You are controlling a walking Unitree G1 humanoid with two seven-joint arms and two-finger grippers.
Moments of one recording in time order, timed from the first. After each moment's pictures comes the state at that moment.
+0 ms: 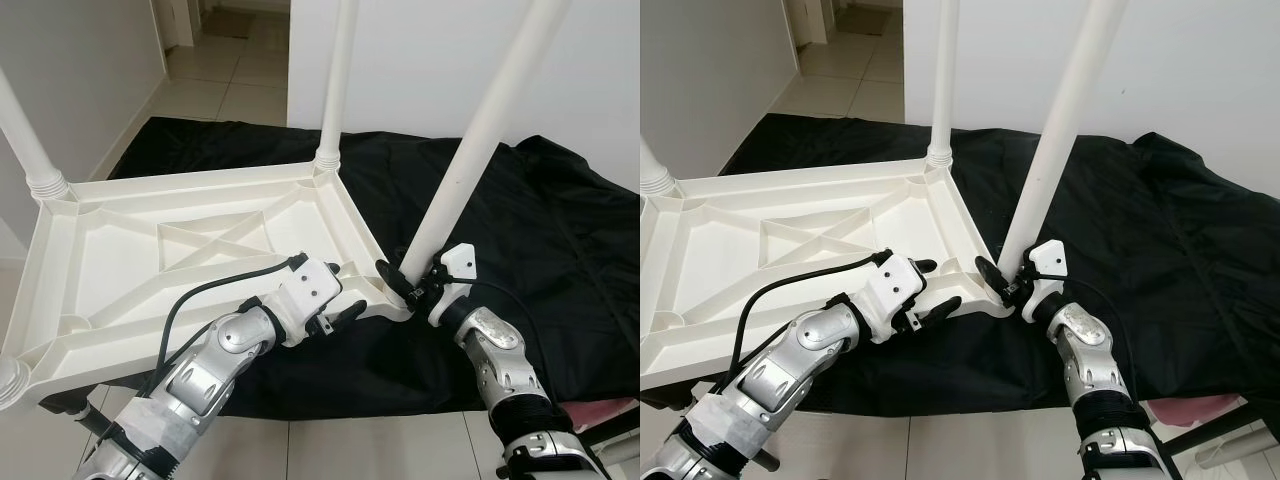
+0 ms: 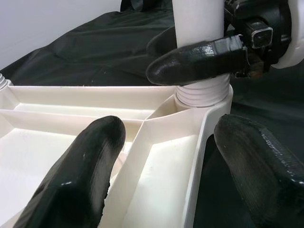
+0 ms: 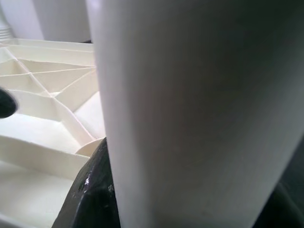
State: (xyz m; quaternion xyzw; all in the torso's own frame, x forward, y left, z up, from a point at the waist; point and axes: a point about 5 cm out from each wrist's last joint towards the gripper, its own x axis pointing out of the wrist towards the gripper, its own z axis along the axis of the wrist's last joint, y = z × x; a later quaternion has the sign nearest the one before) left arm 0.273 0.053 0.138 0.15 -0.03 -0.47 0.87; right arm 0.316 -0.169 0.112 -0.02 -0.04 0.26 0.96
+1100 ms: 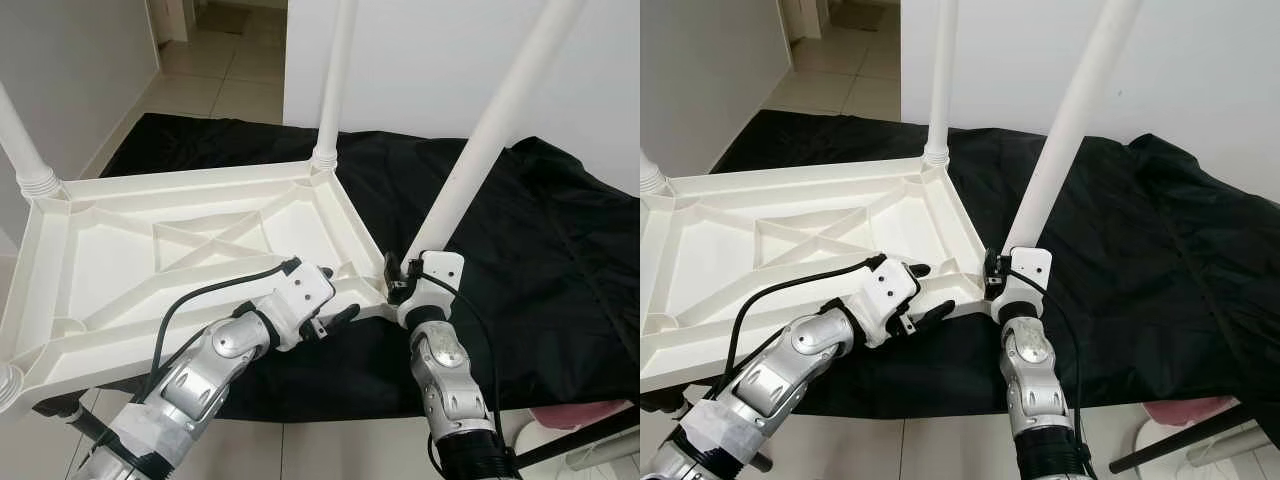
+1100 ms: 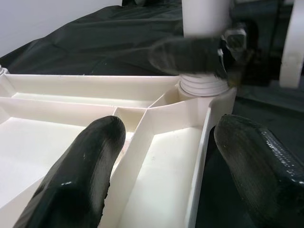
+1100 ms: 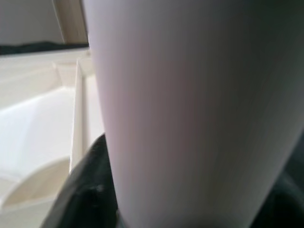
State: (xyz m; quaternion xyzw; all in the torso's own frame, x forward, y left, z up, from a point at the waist) left arm 0.272 0.058 0.134 0.15 -0.02 -0.46 0.87; right arm 0.295 -0.128 0.111 0.04 -0.03 0.00 1.00
